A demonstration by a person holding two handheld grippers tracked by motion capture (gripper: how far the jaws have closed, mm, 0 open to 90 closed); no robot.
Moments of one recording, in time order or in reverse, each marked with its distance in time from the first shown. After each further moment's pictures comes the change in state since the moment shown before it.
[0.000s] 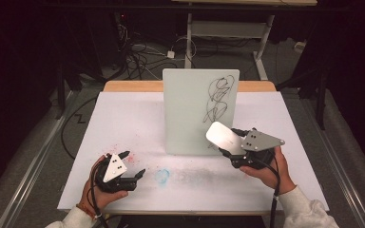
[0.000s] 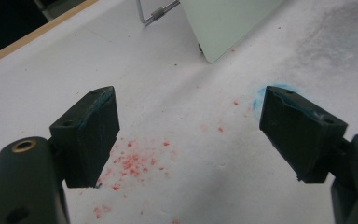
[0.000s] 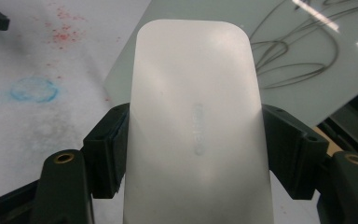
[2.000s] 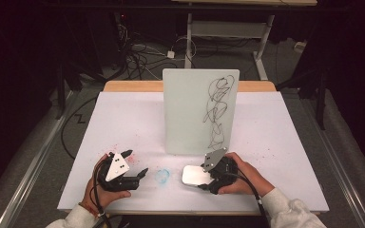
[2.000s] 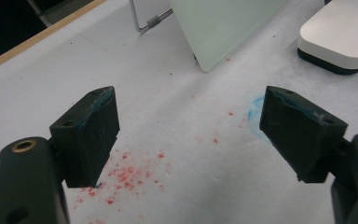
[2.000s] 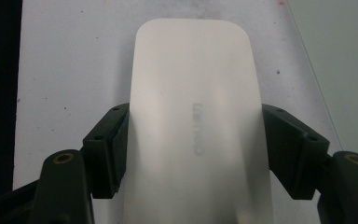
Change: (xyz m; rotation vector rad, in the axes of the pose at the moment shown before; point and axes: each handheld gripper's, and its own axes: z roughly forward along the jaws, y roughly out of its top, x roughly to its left) left arm -0.002 0.006 0.003 -0.008 -0.007 0.013; right arm 0.060 -0.022 0.083 0.369 0.514 -0.118
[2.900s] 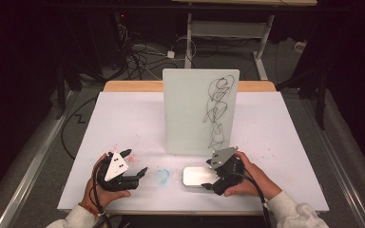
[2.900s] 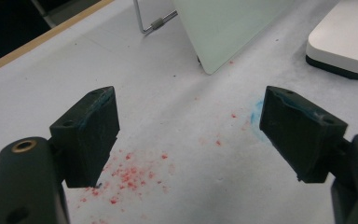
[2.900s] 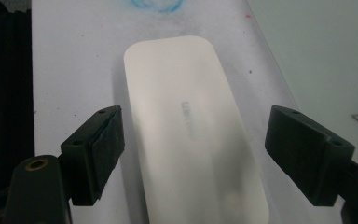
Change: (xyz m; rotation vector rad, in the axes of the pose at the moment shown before) left arm 0.001 0.000 -0.001 -0.012 0.010 -0.016; right arm 0.003 -0.005 -0.018 -0.052 -0.053 0.073
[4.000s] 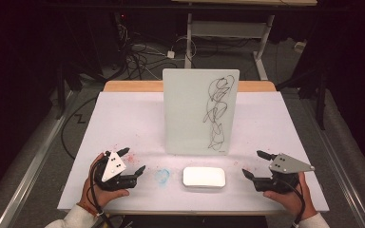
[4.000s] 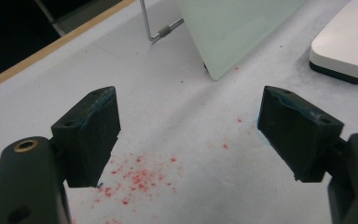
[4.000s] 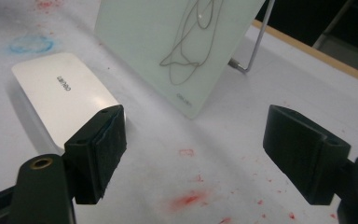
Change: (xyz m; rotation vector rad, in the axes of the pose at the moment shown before) left arm 0.002 0.002 -0.005 -0.008 0.025 0.009; right arm 0.009 -0.097 -0.090 -0.327 -0.448 0.264
